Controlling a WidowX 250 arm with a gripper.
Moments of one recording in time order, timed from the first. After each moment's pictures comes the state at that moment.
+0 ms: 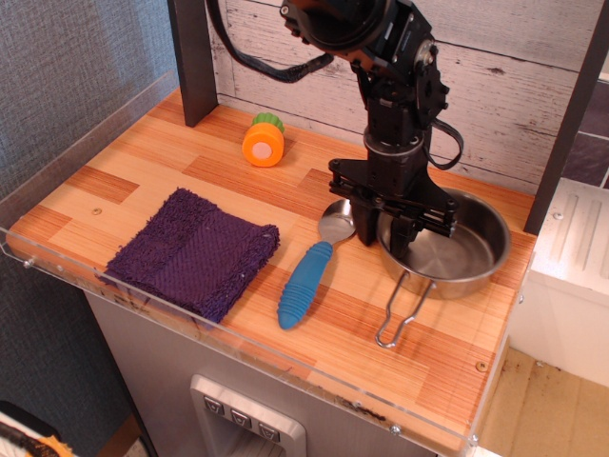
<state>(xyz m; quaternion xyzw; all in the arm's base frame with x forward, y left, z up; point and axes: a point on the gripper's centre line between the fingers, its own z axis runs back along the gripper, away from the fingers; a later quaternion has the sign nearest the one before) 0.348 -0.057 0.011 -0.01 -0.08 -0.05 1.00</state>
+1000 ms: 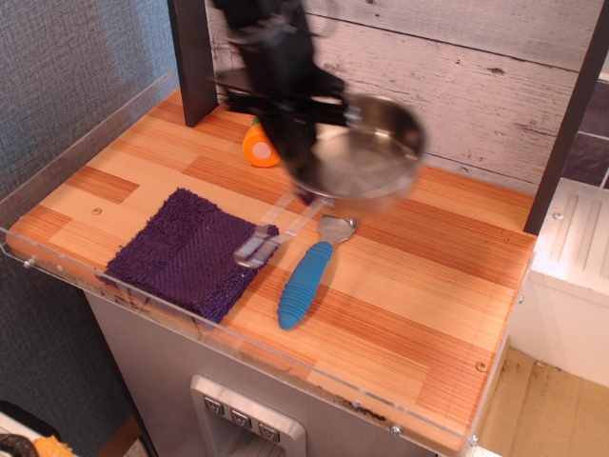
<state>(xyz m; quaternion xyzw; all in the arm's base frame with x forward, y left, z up) 0.314 0.032 0.100 -0.08 -0.14 0.01 0.99</state>
